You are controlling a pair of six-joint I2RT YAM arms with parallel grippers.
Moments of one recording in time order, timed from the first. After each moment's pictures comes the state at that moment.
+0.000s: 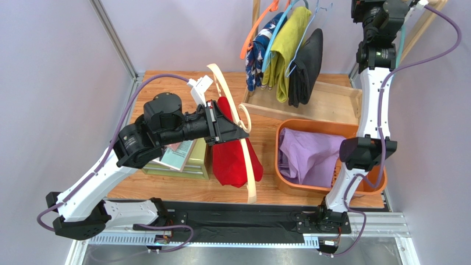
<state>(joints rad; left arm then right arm) -0.96 1.11 1.57 -0.63 0.25 -1.01 -0.13 1.92 2.39 -0.24 0.01 1.41</state>
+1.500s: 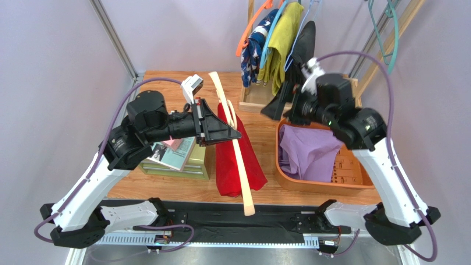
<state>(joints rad) -0.86 1.07 1.56 -0.61 0.45 -1.19 0.54 1.24 1.79 -1.01 -0.13 0.64</state>
